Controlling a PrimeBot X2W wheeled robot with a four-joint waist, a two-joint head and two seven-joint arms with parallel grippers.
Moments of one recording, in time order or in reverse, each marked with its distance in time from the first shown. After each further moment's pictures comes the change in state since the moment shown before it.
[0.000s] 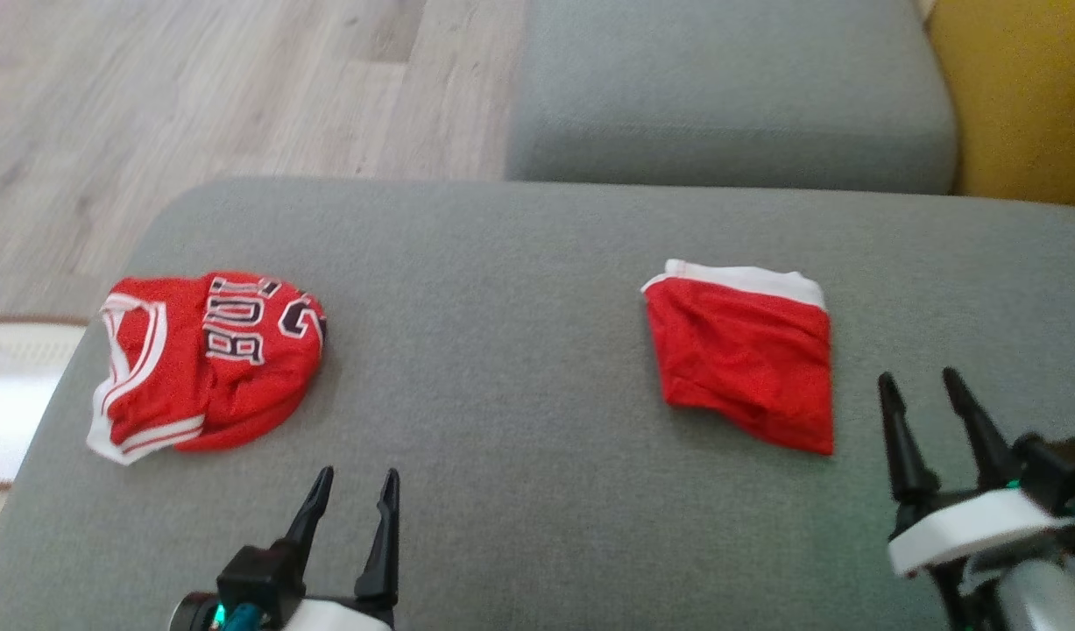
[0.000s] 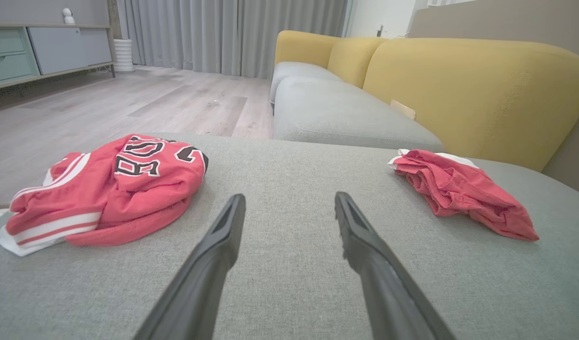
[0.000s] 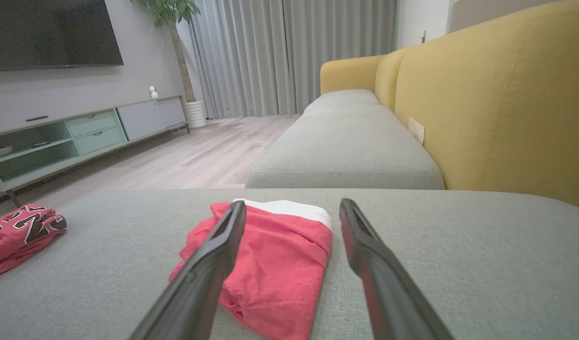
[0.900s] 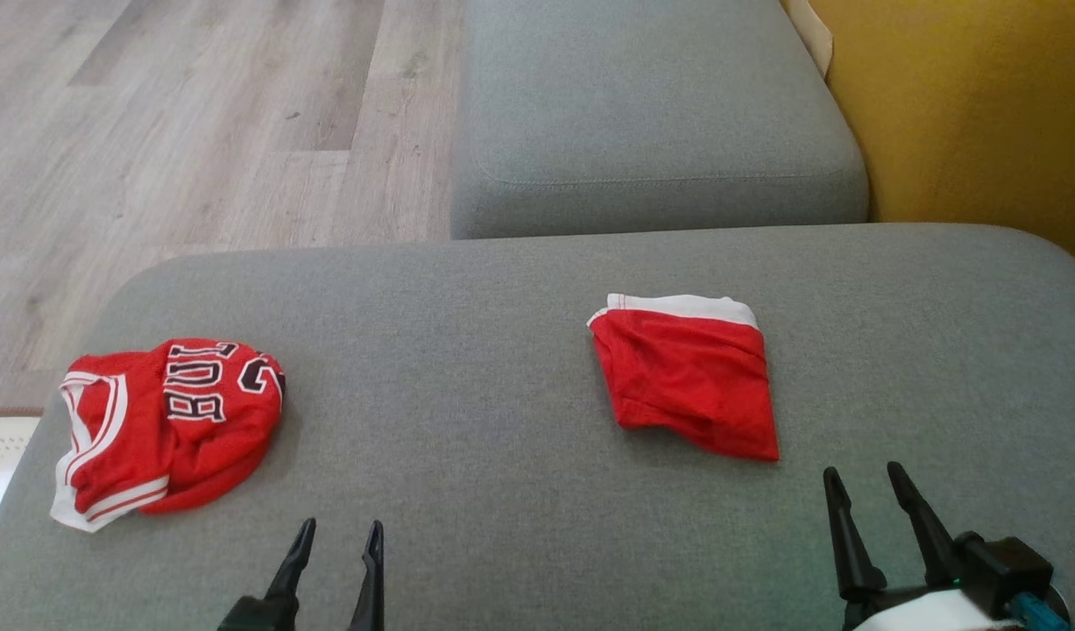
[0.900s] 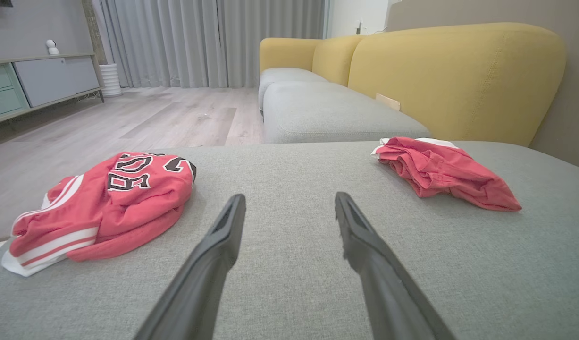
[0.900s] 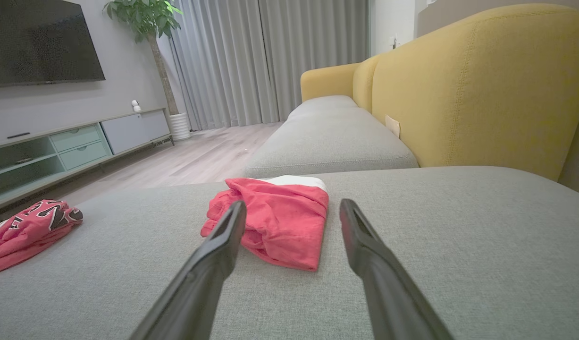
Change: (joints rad) left arm 0.105 -0.001 0.041 -0.017 0.083 0.022 0.000; right arm 0.219 0.174 -0.049 -0.129 -0.170 0.000 -0.009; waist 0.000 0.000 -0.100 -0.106
